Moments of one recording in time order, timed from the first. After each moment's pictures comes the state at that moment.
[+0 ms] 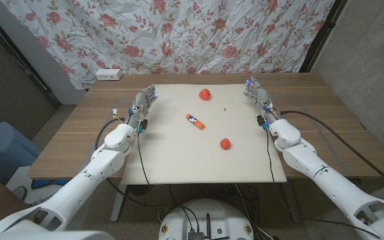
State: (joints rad) left arm 0.90 0.55 0.35 -1.39 -0.61 -0.30 0.04; left_hand 0.04 0.09 0.74 0.13 0.19 0.05 0.05 0.19 0.17 0.01 0.01 0.21 0.17 0.01 0.02 0.19 0.17 0.07 -0.01 0.21 0.17; right arm -0.86 -0.53 -0.43 -1.41 0.45 0.32 -0.10; right_hand 0.23 0.08 0.26 0.04 0.22 0.17 -0.01 0.19 0.17 0.19 -0.02 0.19 0.19 0.09 0.01 0.19 0.29 0.30 0.00 0.18 0.16
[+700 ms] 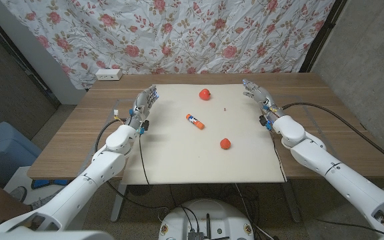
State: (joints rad) left arm 0.94 0.56 0.35 -1.46 -0.58 -0.29 0.09; left_hand 0.05 0.09 0.76 0.12 0.19 0.06 0.05 0.19 0.17 0.01 0.01 0.21 0.17 0.02 0.02 0.19 0.16 0.08 -0.01 0.21 0.17; right arm -0.86 -0.66 -0.46 -1.53 0.26 0.21 -0.14; right_hand 0.31 0.05 0.29 -0.05 0.21 0.17 -0.03 0.19 0.17 0.18 -0.02 0.19 0.19 0.08 -0.01 0.19 0.26 0.29 -0.01 0.18 0.16
